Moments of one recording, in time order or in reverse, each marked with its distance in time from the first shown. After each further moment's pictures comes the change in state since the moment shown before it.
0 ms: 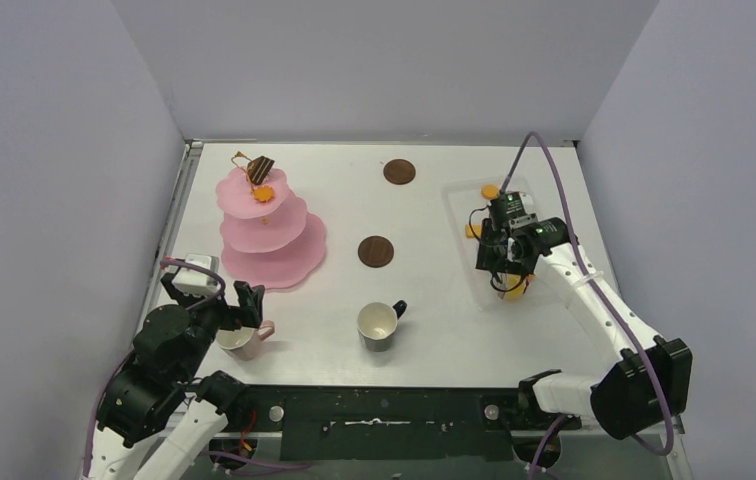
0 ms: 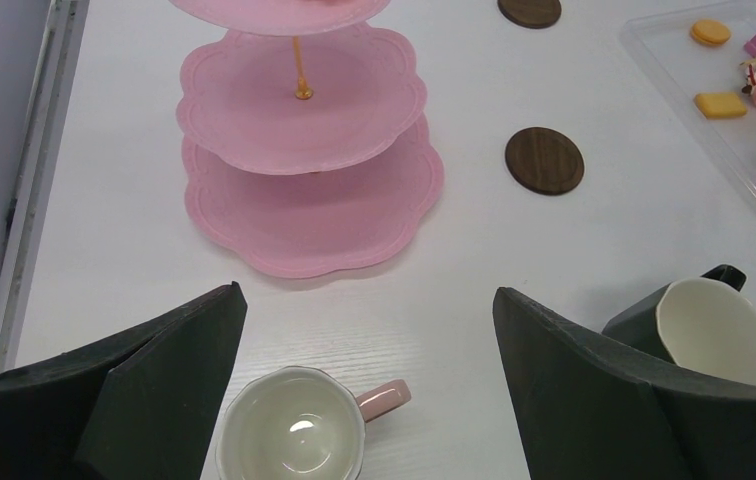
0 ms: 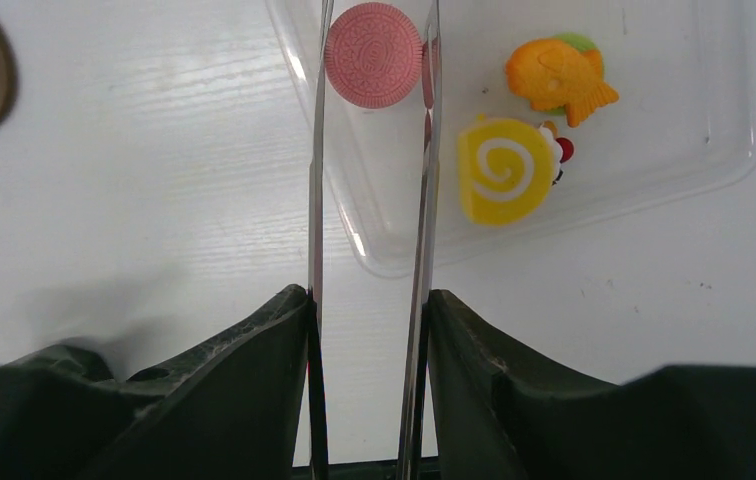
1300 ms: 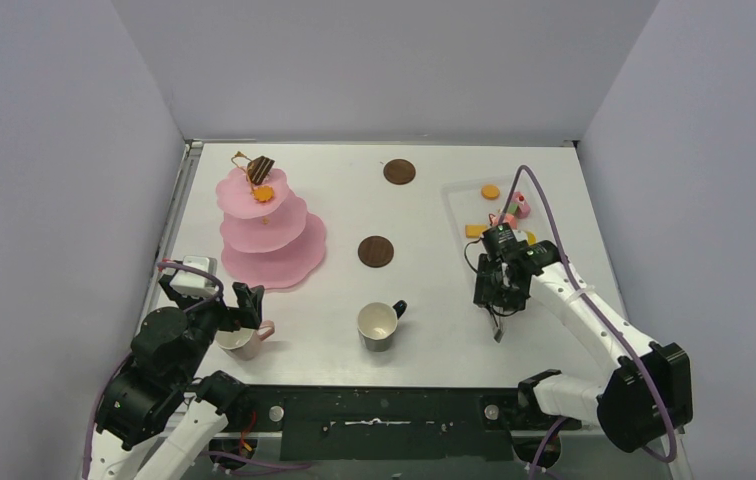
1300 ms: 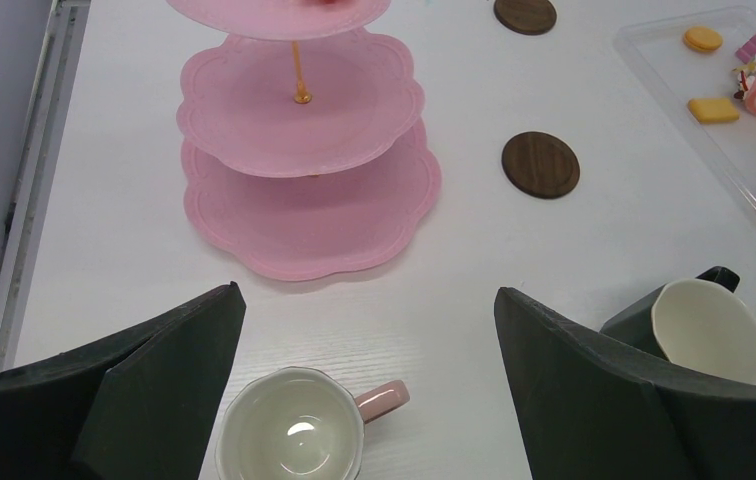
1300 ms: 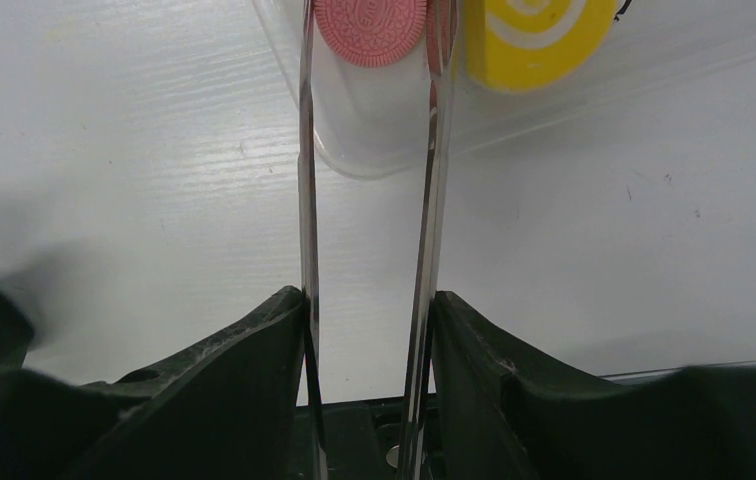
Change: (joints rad) left arm 0.000 -0.014 0.000 -0.001 -0.003 0.000; right arm 0.043 -0.064 -0.182 -0.060 -0.049 0.089
